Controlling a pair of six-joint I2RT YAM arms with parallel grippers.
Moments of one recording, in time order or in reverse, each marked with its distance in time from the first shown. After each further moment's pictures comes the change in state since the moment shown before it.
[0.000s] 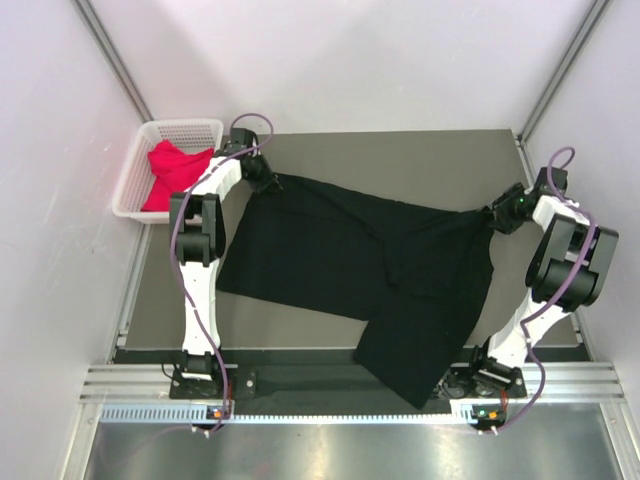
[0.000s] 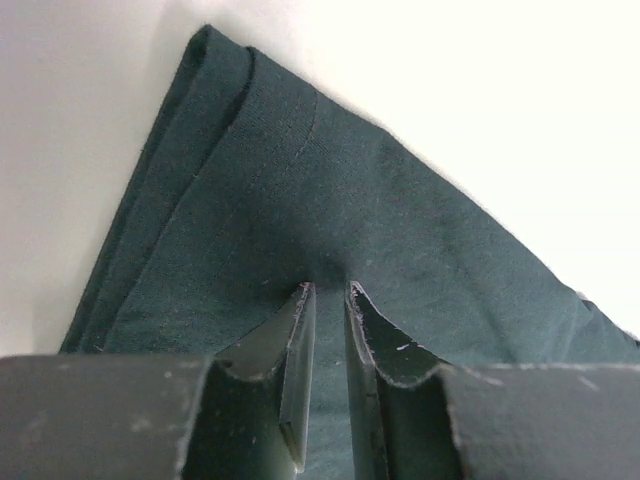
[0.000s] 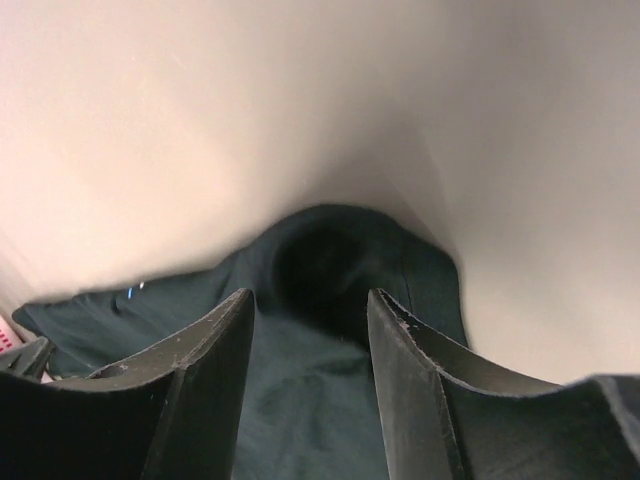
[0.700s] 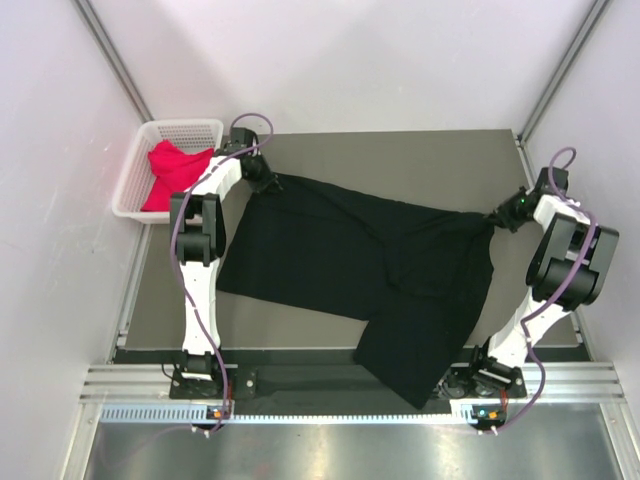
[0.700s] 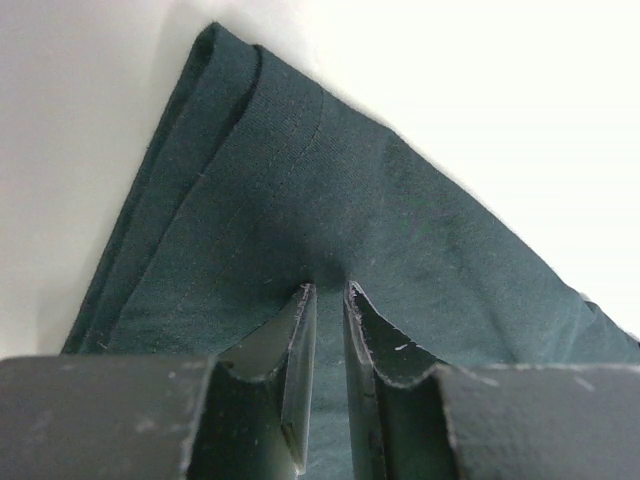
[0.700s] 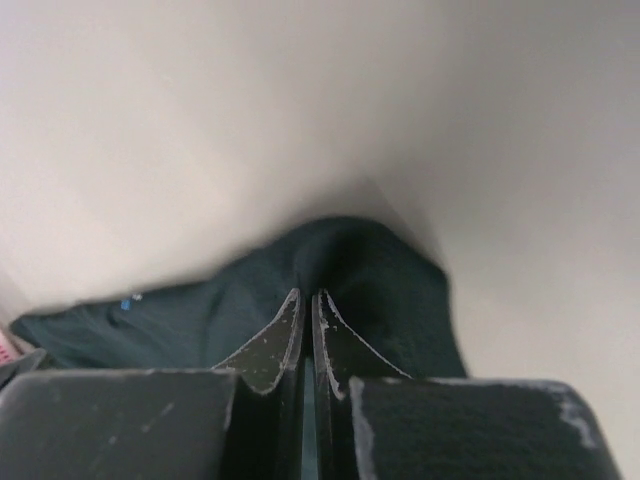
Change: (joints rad) left arm 0.000 0.009 0.017 -0.023 -0.007 -0.001; right arm -0.005 0.029 0.032 -0.011 0.010 0.002
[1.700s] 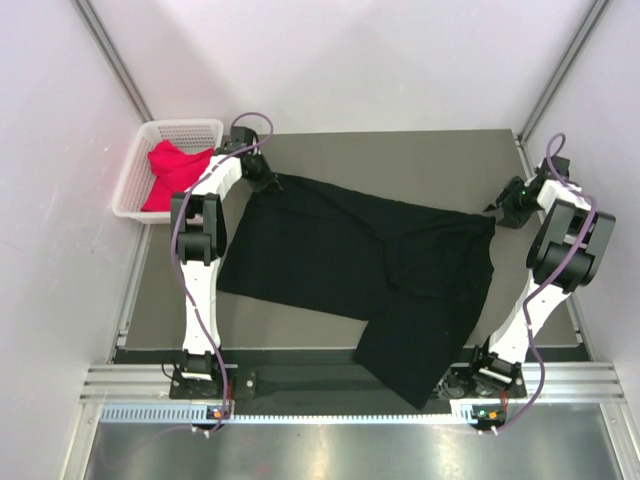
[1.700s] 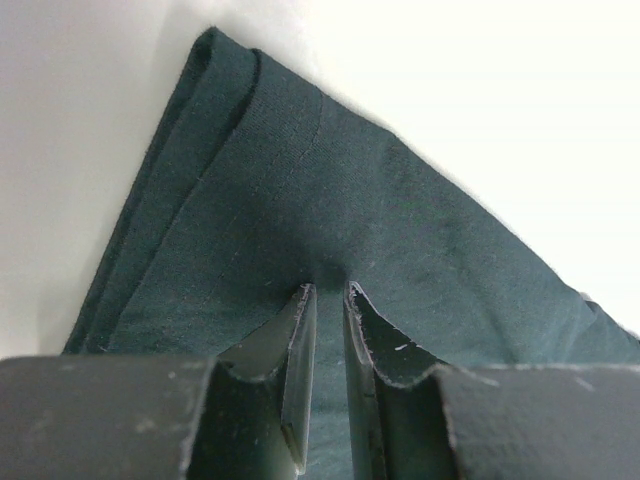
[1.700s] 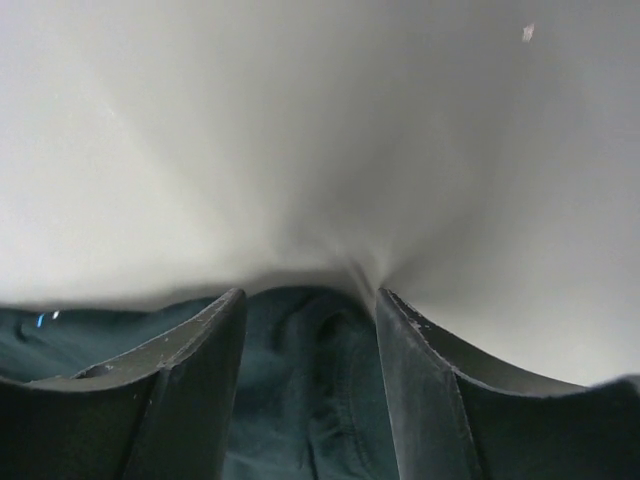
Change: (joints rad) left arm 0.000 0.017 0.035 -0.030 0.002 0.006; right arm -0.010 0.177 0.229 -0.168 0.025 -0.231
